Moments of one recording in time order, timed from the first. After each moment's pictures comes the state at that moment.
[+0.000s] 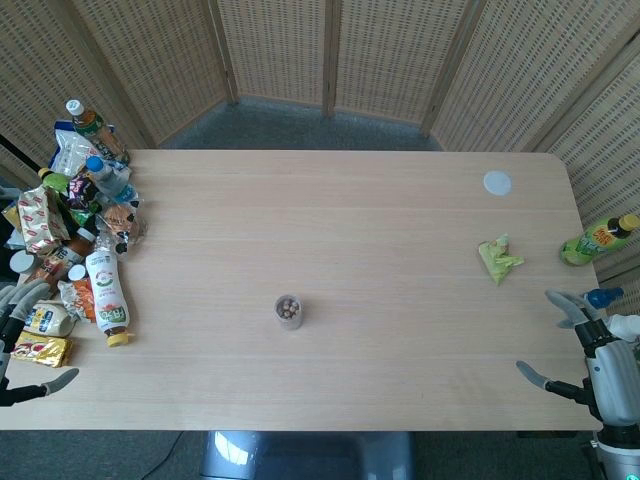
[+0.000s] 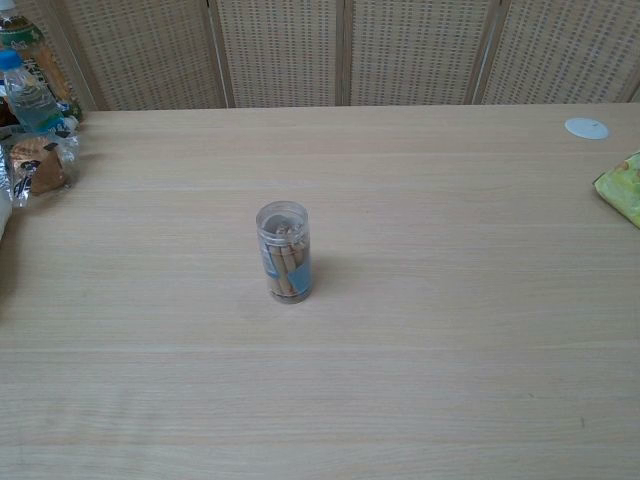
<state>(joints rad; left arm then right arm) -0.02 -0.84 0.03 -1.96 1.67 1.57 -0.20 0.04 -1.13 0.05 -1.63 -1.71 1.74 0.41</state>
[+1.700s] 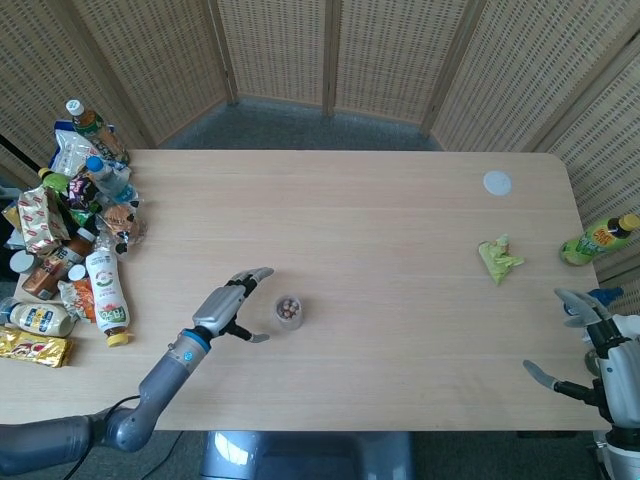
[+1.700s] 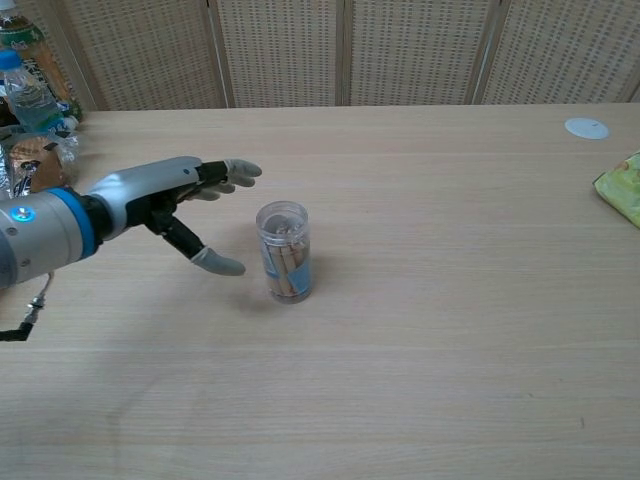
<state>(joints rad) -0.66 -1.63 -0.20 -1.56 1.04 0.84 0.03 0.03 -1.10 0.06 -1.64 -1.71 1.76 0.47</state>
